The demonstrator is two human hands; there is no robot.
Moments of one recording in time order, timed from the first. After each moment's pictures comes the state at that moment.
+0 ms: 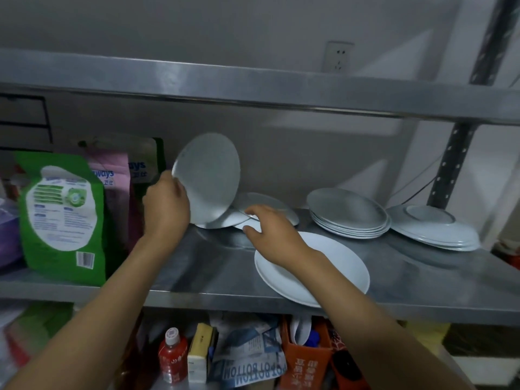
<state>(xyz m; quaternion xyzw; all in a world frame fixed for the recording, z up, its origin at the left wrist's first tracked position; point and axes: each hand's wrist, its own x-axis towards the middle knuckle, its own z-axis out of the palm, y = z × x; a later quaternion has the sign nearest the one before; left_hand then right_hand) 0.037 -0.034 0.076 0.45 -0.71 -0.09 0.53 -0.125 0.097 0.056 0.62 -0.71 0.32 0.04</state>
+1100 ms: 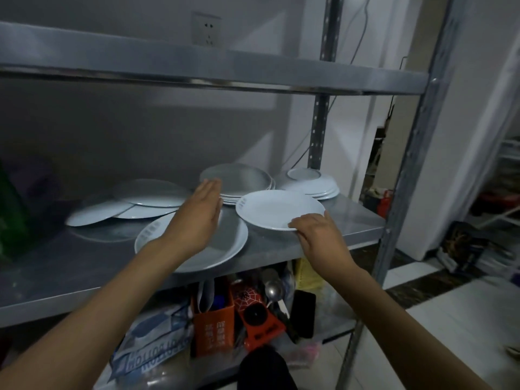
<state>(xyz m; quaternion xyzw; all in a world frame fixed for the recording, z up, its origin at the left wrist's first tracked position) -0.128 0.131 0.043 0.12 -0.94 -0.11 0.30 -0.272 0.351 0.009 0.45 -0.85 0.17 0.21</state>
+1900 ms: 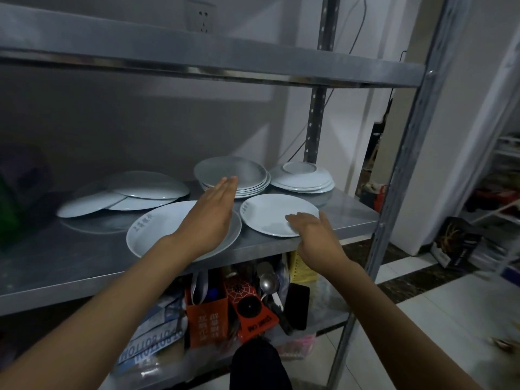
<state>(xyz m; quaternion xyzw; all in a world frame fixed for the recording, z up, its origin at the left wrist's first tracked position) -0.145 0.158 0.024 0.06 -0.95 -0.05 0.29 -0.274 0.363 0.000 0.42 -0.89 0.14 0.13</state>
